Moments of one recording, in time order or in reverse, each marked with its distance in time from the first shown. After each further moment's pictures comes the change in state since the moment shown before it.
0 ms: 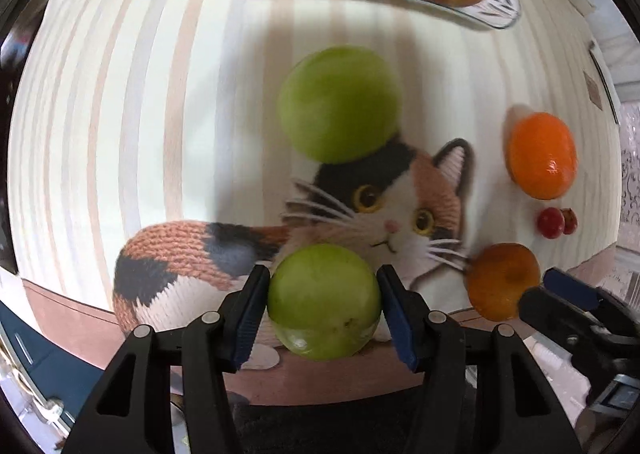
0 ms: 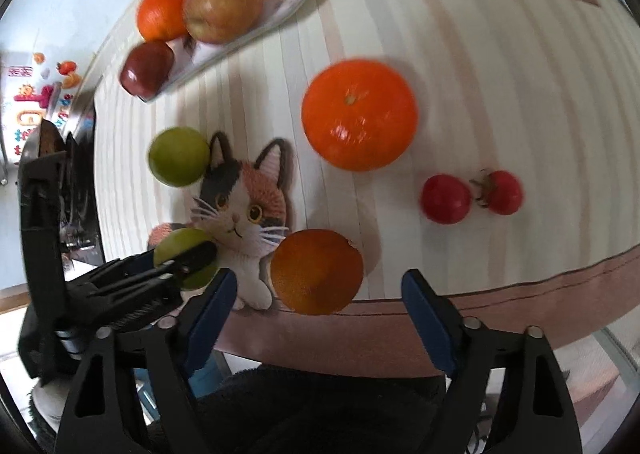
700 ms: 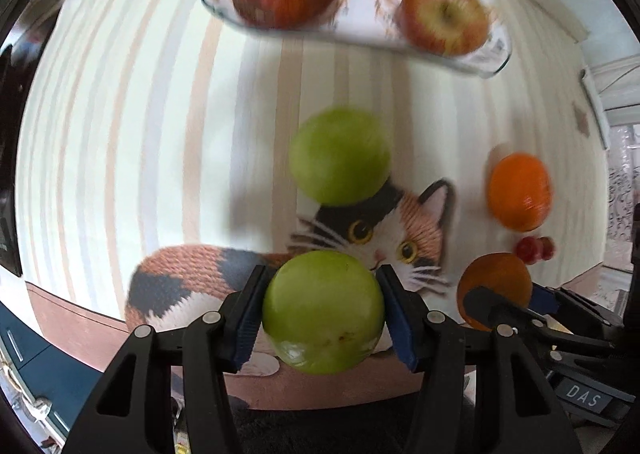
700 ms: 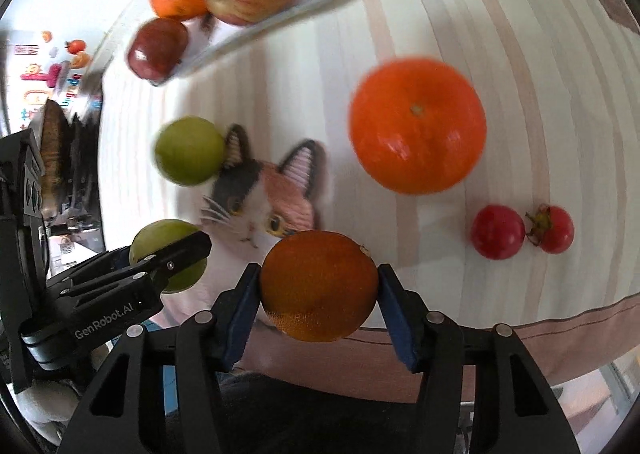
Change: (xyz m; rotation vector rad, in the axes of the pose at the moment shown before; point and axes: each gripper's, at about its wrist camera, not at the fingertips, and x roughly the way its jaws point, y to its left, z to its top) left arm -0.045 0.014 0.008 -0.017 -0.080 -0.035; right arm 0.010 0.036 0.017 -0.082 -0.010 0.044
